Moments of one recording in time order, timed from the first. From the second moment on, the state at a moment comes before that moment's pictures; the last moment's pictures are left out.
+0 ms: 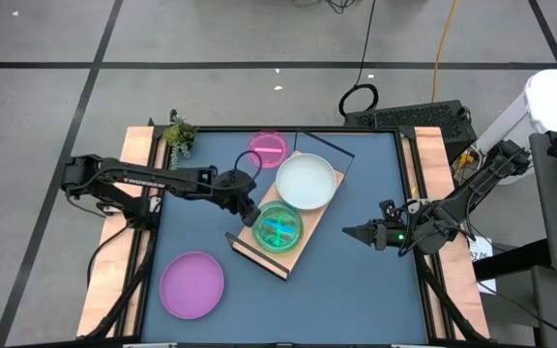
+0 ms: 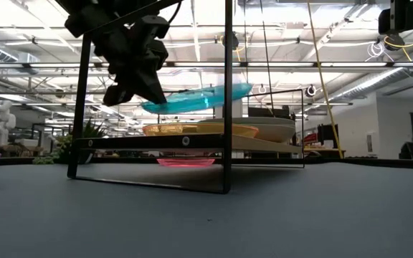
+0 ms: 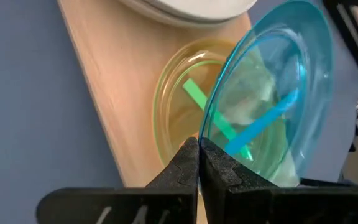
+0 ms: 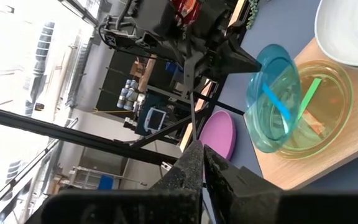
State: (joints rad) left arm 0.07 1.42 0.87 -0.29 0.14 -0.75; right arm 0.69 0.88 0.57 0.08 0.81 1.40
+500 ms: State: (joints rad) left arm 0.08 1.48 0.87 -0.30 0.15 -0.72; right arm 0.69 0.88 0.57 0.07 0.81 1.38
